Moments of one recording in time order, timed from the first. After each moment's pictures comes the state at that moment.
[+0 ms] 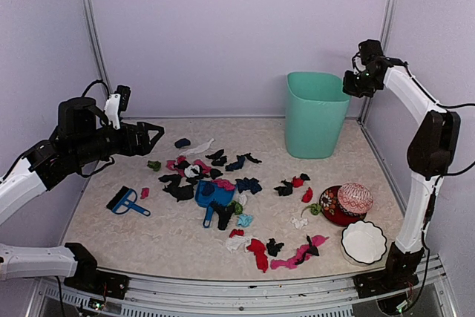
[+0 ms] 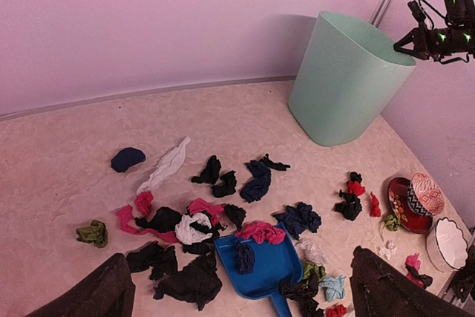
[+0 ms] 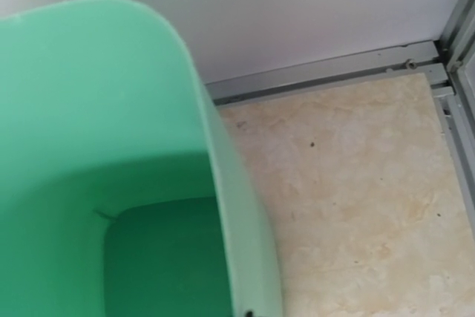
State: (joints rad) left arm -0.55 0.92 0.92 -0.33 0.00 -0.26; right arm 0.08 2.00 2.10 -0.81 0.01 0.27
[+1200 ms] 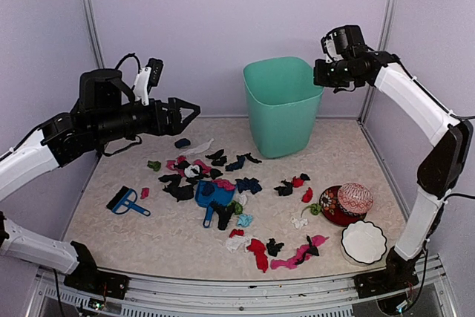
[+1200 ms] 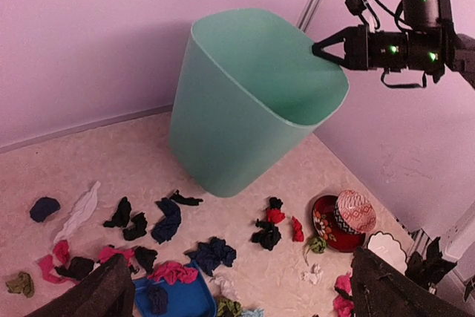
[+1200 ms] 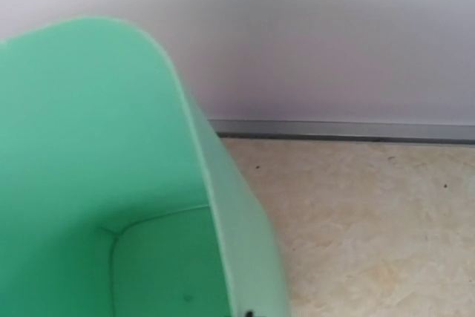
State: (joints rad) left arm -0.78 1.16 1.20 -0.30 -0.03 -0.35; right arm 0.41 1.78 1.97 -0.71 0.14 0.27
